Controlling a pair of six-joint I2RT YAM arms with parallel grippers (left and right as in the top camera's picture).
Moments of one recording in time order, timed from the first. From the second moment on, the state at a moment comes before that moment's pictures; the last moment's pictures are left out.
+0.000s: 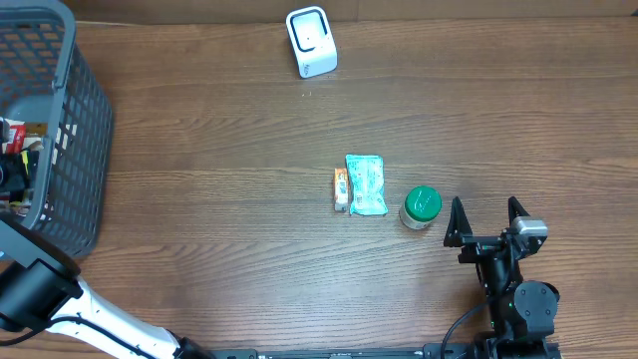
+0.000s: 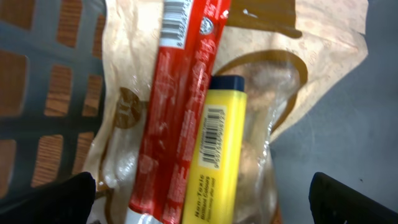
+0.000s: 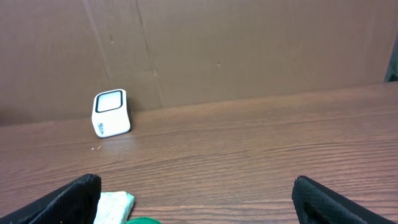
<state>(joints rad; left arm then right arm) 0.84 2.14 1.73 -0.69 0.16 0.63 0.05 0.01 0.02 -0.03 -0.01 0.15</state>
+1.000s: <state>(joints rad) 0.82 2.25 1.76 -0.68 0.21 0.63 0.05 0.01 0.02 -0.03 -0.01 0.15</state>
